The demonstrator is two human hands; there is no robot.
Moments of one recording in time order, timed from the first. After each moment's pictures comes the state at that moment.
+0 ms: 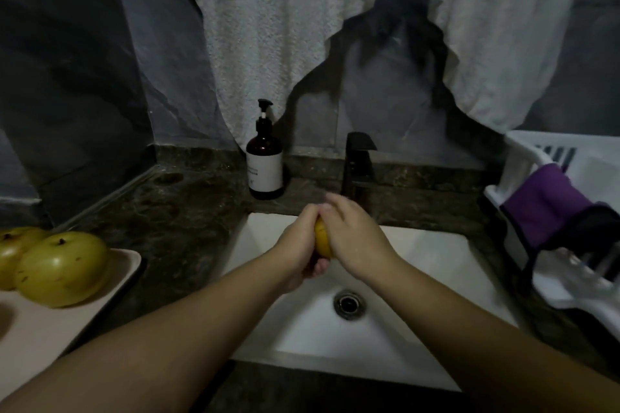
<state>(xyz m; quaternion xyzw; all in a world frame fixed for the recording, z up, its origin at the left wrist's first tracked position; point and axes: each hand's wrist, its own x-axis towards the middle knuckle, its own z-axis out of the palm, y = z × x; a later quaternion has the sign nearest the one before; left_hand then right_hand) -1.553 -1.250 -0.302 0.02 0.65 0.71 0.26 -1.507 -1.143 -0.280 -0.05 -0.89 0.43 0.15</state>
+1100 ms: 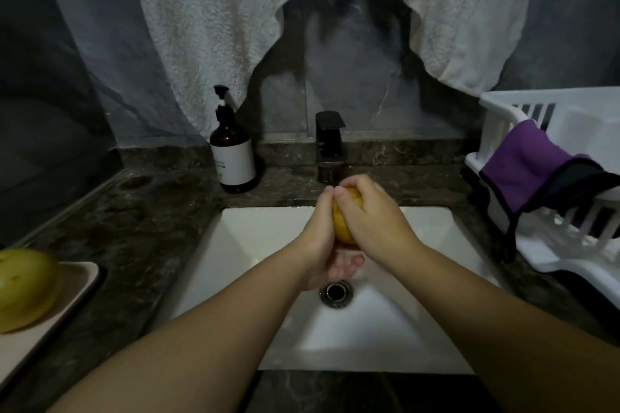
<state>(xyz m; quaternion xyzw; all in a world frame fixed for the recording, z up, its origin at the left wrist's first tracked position) -1.534 -1.190 -0.310 0.02 0.60 0.70 0.38 -1.495 -1.081 -0.300 -0.09 -0.87 0.42 0.24</state>
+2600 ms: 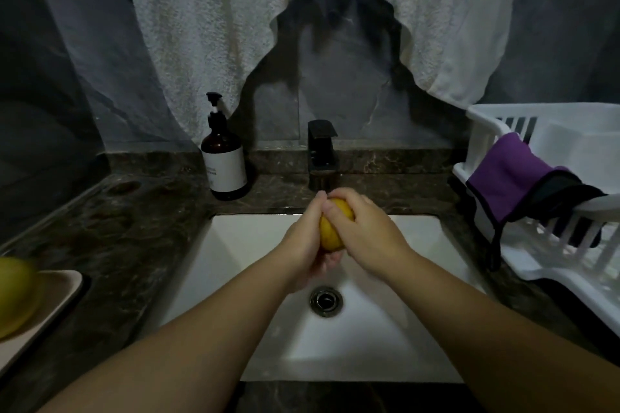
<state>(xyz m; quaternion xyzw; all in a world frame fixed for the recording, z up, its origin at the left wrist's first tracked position) -1.543 -1.195 -0.311 0.08 0.64 0.70 0.31 -1.495 -1.077 -0.301 -0.13 -0.88 0.42 0.17</state>
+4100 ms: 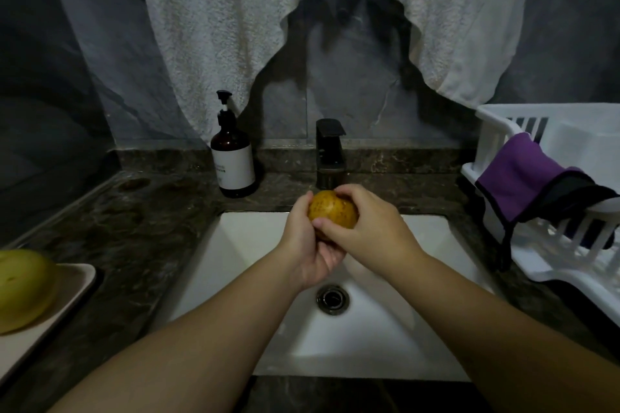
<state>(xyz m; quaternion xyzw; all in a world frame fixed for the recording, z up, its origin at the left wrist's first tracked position) -1.545 -1.200 -0.305 -0.03 0.36 0.84 0.41 -1.485 -1.083 -0.293 -0.05 -0.91 0.33 0.23</state>
